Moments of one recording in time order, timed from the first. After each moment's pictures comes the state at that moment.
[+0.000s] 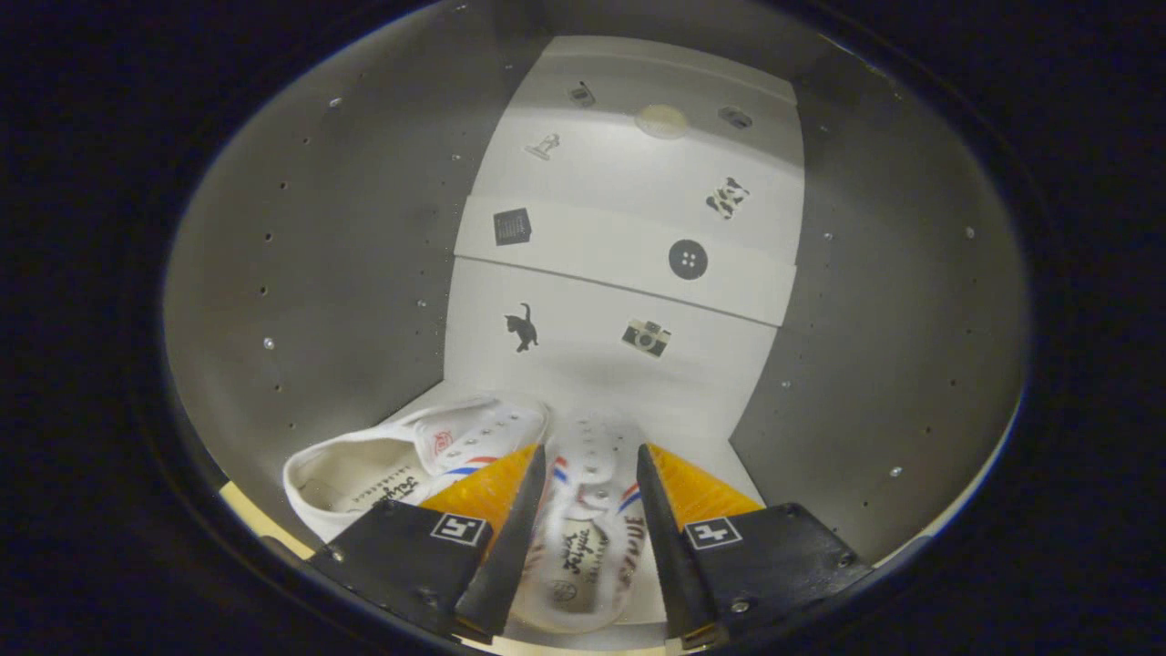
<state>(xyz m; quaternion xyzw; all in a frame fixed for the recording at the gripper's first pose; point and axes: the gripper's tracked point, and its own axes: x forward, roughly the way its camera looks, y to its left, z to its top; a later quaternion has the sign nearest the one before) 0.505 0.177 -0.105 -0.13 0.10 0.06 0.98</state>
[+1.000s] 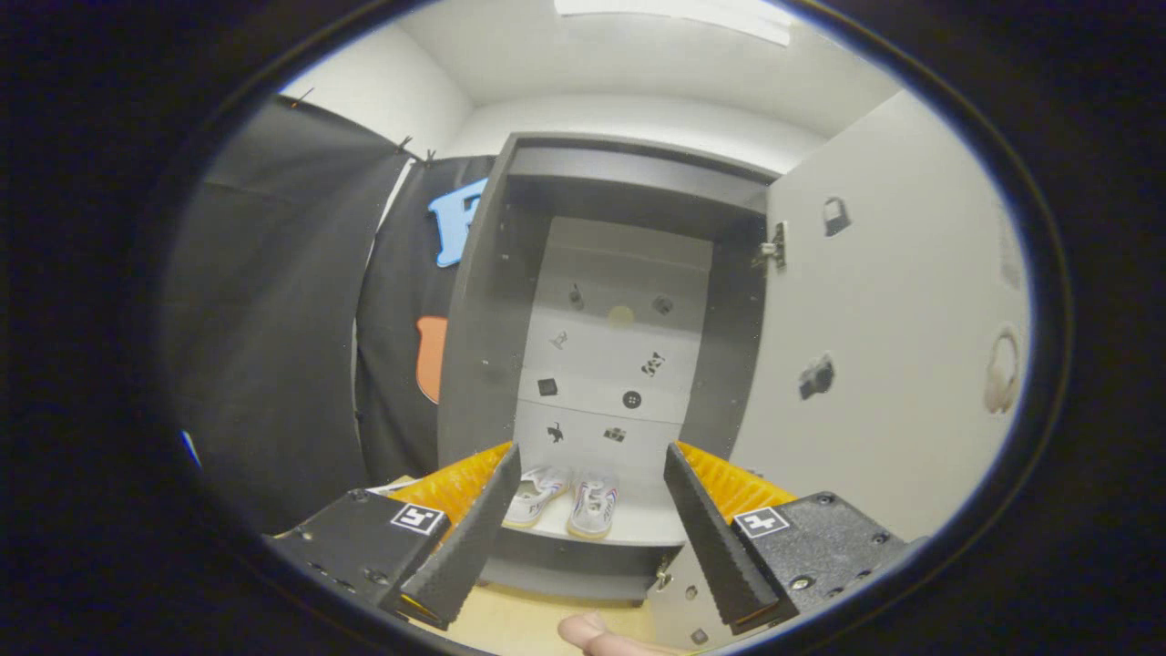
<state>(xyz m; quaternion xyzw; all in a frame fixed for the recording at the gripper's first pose) 0.177 0.152 0.082 -0.06 -0.01 0.06 1.00</state>
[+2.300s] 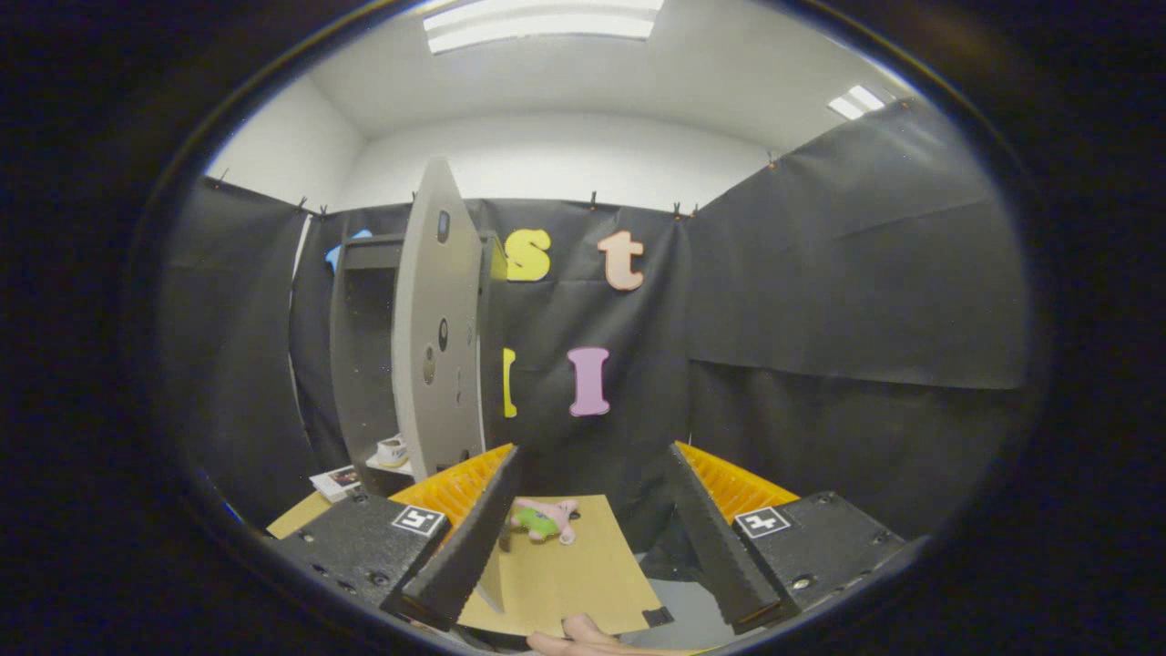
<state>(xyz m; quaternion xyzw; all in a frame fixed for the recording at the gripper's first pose) -0.003 -0.206 0.109 -0.02 0.02 -0.05 1.00</state>
